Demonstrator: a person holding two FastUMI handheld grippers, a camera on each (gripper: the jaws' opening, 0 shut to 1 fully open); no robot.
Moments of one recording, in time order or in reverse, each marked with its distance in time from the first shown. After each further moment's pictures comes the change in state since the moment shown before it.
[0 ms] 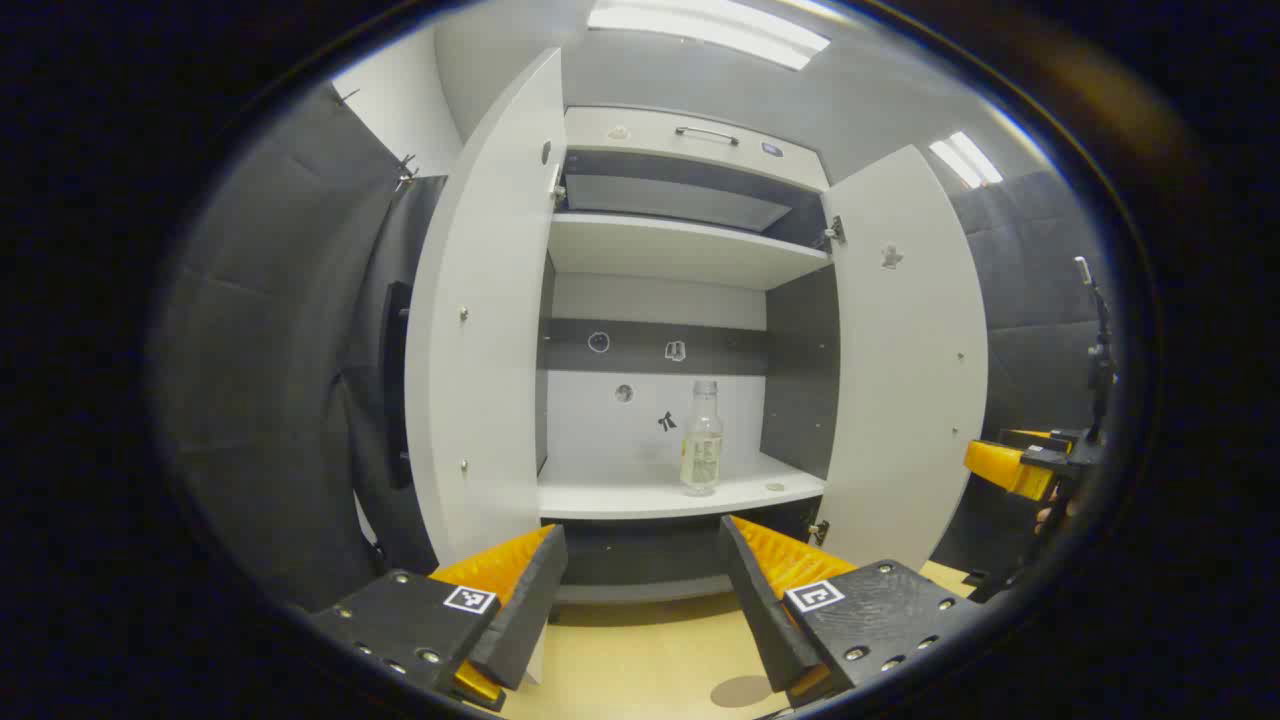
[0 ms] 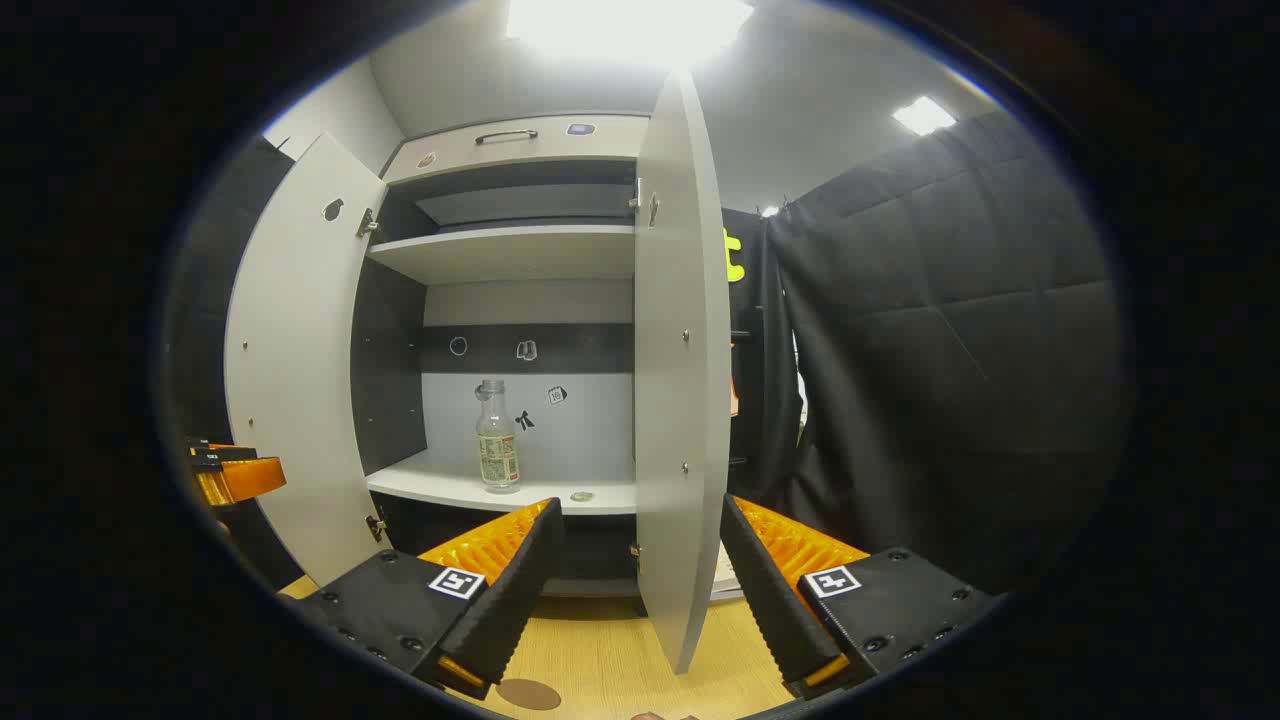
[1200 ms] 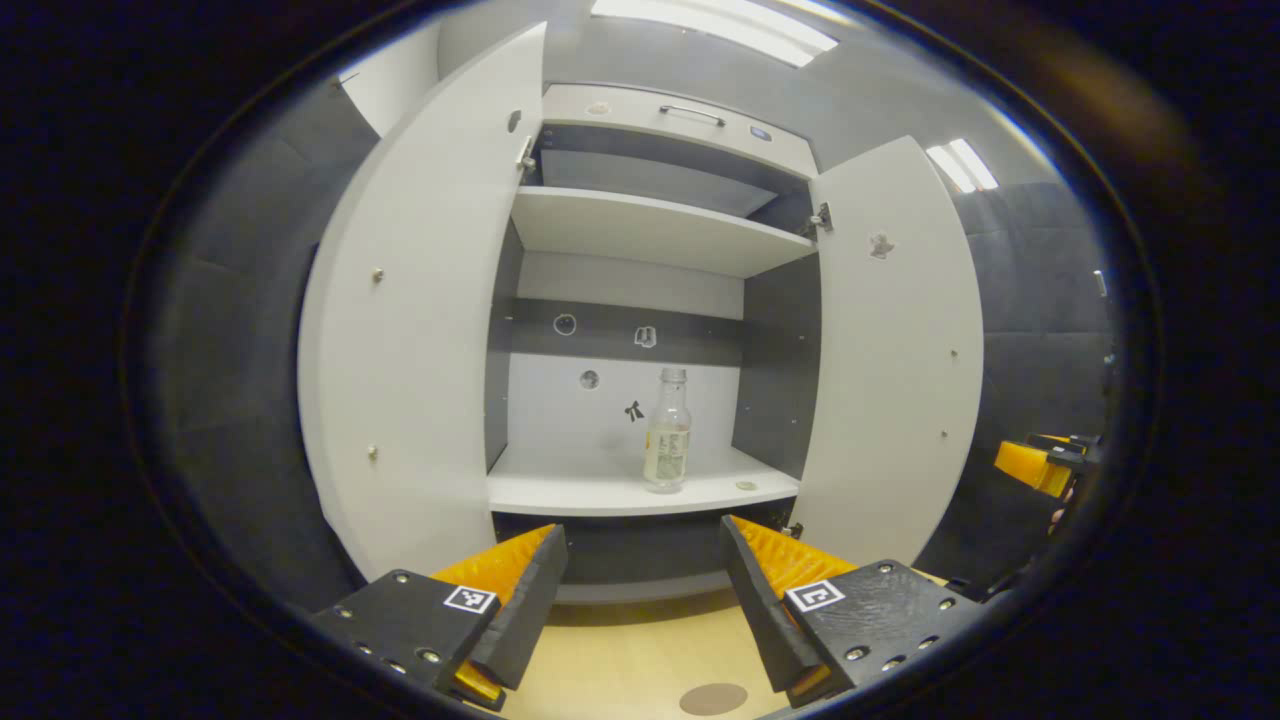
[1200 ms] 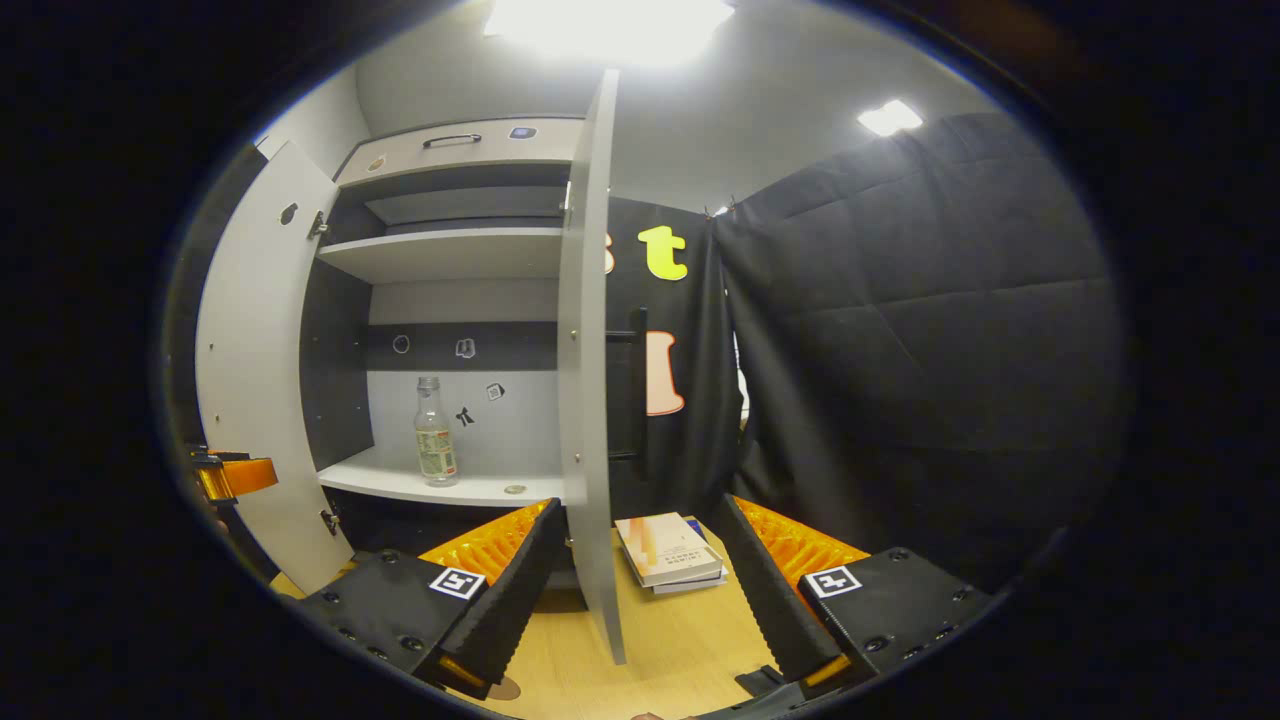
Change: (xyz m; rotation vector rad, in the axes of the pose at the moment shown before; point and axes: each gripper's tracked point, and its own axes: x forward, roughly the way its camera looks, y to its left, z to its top) left arm 0.050 -0.042 -0.006 -0.034 0.038 -0.096; right arm -0.021 -0.080 0.002 0.000 0.006 -0.190
